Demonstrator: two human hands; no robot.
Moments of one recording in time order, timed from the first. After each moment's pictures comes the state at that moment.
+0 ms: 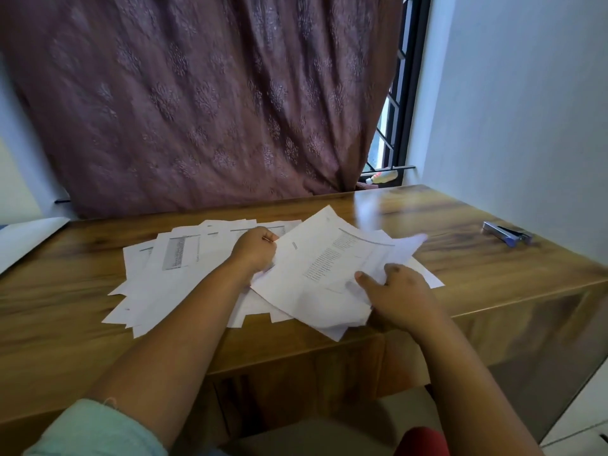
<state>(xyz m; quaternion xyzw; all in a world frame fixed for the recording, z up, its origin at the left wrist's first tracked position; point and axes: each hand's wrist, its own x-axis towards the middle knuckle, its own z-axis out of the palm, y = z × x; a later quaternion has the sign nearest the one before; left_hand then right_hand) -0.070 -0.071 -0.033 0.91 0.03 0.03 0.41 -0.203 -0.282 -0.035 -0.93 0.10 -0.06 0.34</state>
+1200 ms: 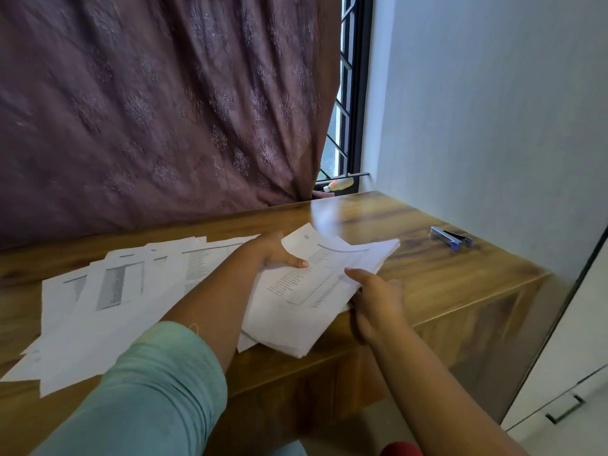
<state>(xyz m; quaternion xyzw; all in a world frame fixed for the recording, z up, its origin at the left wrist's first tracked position) 0.021 -0.176 -0.042 0.91 -0.21 -0.15 0.31 -0.171 -0.319 -0.051 -0.44 0.25 -0.14 0.85</state>
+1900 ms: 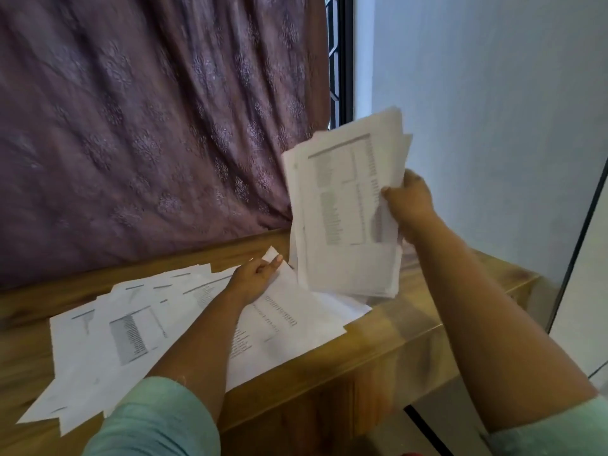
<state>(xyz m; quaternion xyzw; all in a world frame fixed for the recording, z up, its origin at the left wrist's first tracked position) -0.004 -0.118 -0.058 0.87 -0.12 -0.02 0.48 -0.140 -0.371 0.083 -0.76 0.12 -0.35 0.53</state>
